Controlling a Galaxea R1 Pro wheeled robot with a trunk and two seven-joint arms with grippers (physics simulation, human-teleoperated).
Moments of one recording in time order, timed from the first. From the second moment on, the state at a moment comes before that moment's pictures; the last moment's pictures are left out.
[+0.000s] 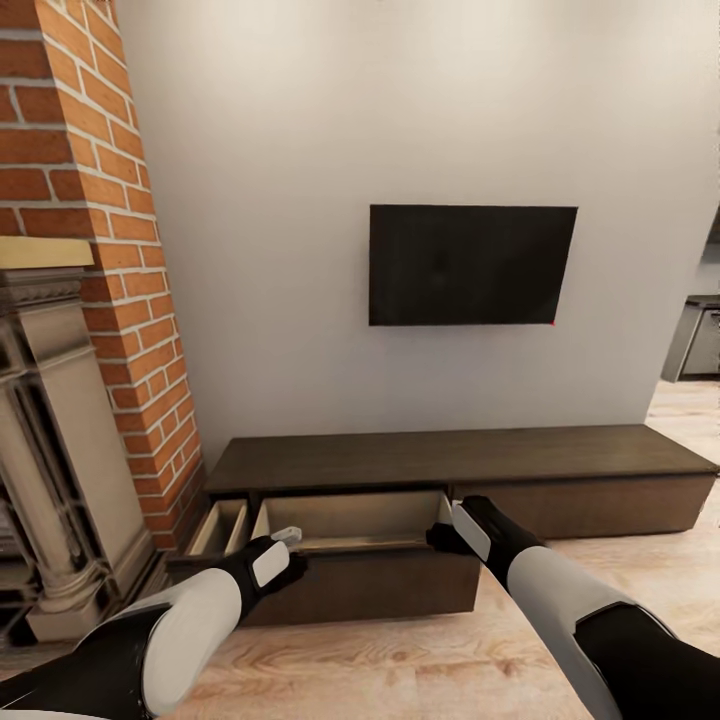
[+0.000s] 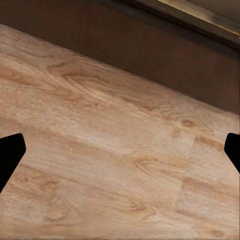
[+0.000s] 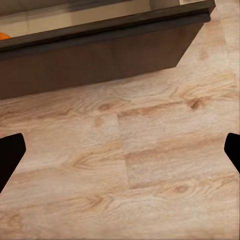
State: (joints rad) left arm -0.91 -0.15 0.25 -0.02 0.23 0.30 0.38; right arm -0.91 0.03 0.33 -0.30 -0.55 0.65 -0.27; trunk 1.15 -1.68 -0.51
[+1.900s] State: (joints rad) left arm -0.91 -0.15 0.25 -0.02 0.23 0.30 0.36; right arm -0.91 0.03 0.33 -0.30 -0.55 0.64 -0.27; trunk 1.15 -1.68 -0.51
